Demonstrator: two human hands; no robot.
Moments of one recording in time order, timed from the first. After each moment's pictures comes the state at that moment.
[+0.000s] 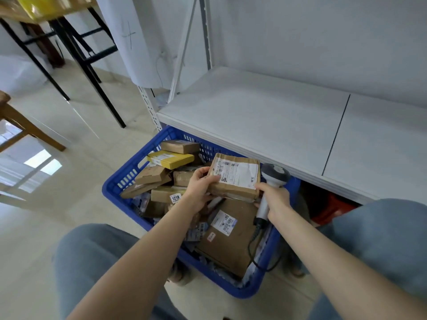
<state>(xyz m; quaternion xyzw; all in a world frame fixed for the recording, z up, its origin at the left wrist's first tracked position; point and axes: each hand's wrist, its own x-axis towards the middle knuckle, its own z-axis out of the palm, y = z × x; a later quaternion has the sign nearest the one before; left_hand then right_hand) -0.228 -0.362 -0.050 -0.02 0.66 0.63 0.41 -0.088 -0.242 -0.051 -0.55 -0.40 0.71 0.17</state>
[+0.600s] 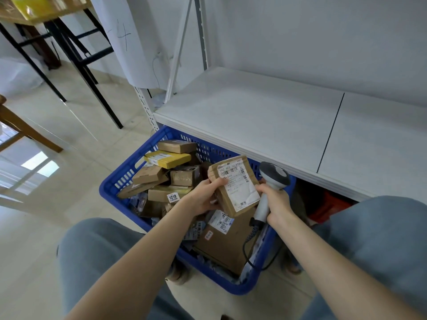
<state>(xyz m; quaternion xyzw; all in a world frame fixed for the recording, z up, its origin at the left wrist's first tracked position) -0.209 -0.359 -0.049 0.02 0.65 0.55 0.52 -0.070 -0.245 -0.053 -0.52 -0.37 0.75 0.18</state>
